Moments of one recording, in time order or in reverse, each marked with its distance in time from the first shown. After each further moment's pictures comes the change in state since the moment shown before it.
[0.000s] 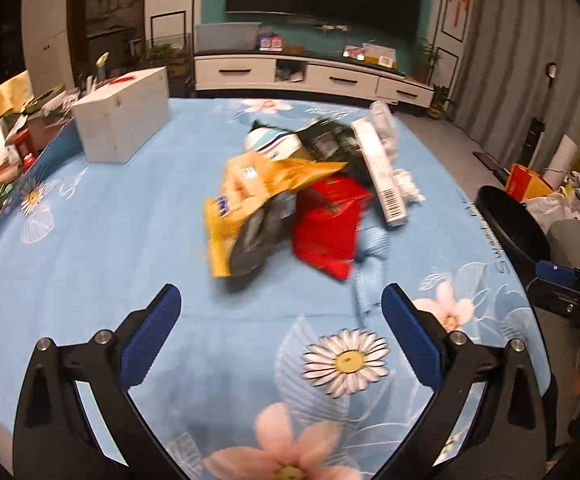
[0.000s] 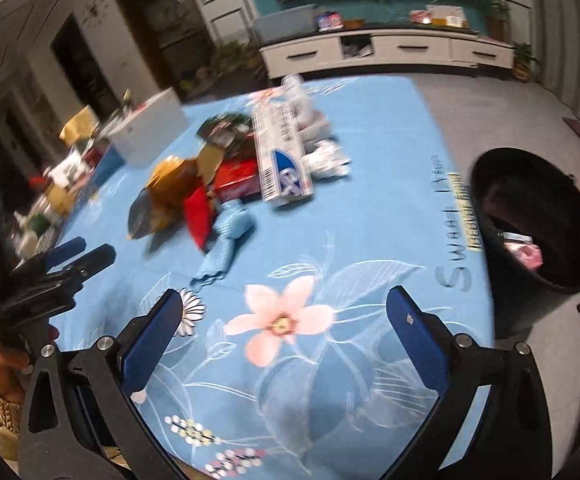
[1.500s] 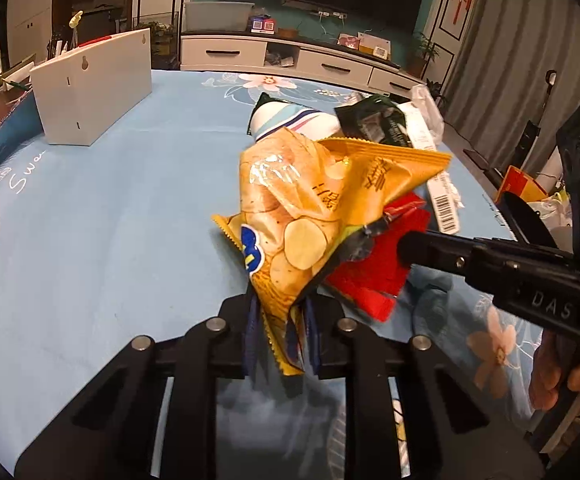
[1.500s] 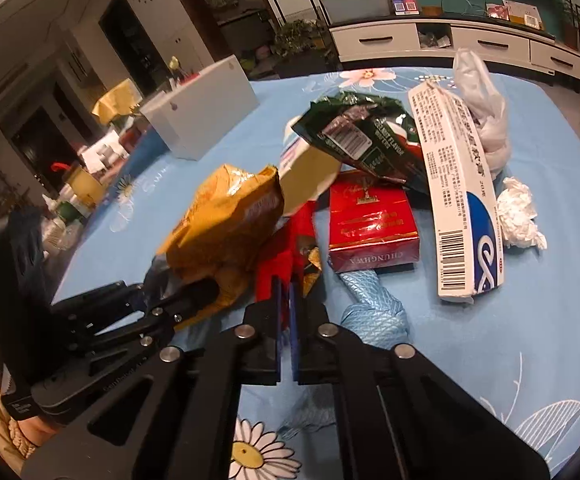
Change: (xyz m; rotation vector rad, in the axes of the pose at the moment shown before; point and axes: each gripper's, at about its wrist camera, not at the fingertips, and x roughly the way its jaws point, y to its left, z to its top) left arm 0.082 0.033 0.020 -0.016 0.041 -0.096; right arm 0.128 0.078 0.063 -0.092 0.045 0.204
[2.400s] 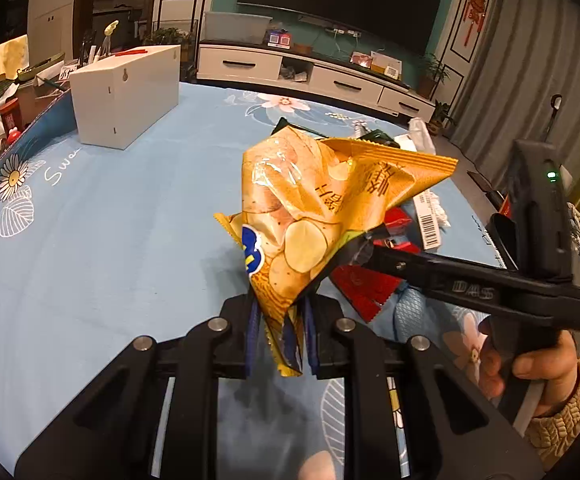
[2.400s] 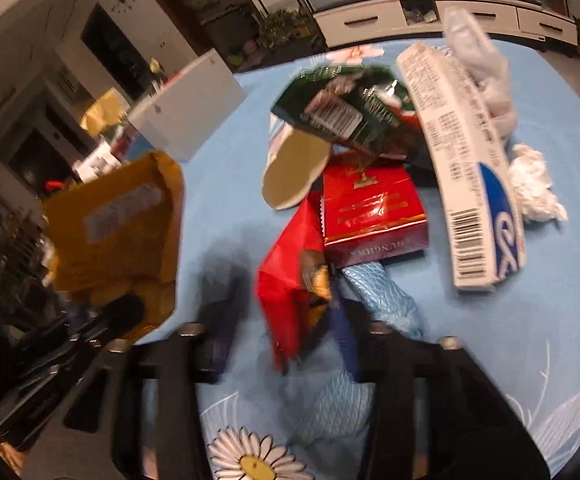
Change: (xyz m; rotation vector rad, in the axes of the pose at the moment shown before) left arm -0.041 0.013 -0.005 -0.070 -0.039 0.020; right arm 0.031 -0.008 0.003 0.095 0.054 0.005
